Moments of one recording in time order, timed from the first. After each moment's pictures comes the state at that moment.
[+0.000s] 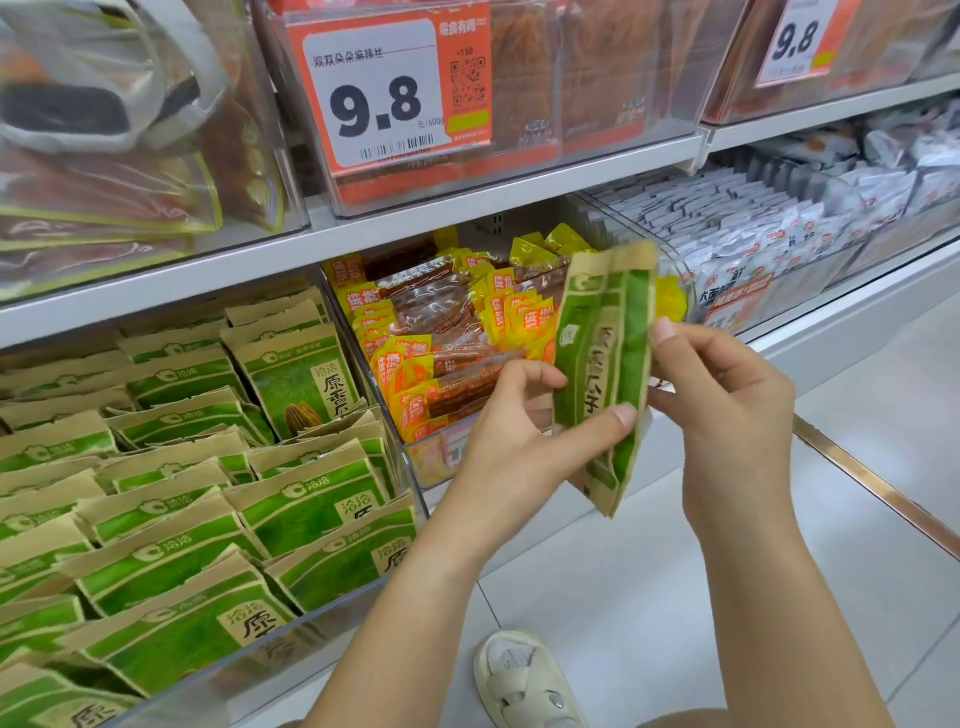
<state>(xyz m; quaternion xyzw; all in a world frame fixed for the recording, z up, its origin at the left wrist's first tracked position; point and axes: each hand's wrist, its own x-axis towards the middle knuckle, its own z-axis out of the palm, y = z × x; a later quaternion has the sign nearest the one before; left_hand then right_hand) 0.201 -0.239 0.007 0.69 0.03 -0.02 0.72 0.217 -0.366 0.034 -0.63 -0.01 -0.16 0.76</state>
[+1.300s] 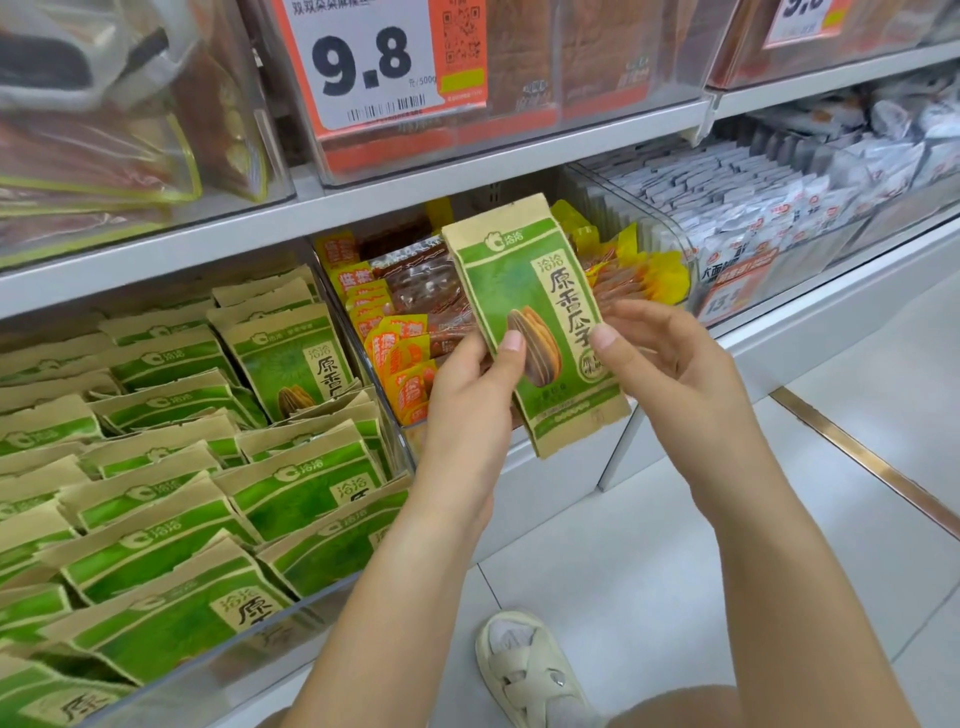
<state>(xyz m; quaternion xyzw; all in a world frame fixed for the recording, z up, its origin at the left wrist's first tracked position) 0.207 -0.229 0.014 0.63 0.10 0.05 0.77 0.223 -0.365 0.024 -0.74 -0.02 -0.04 0.67</state>
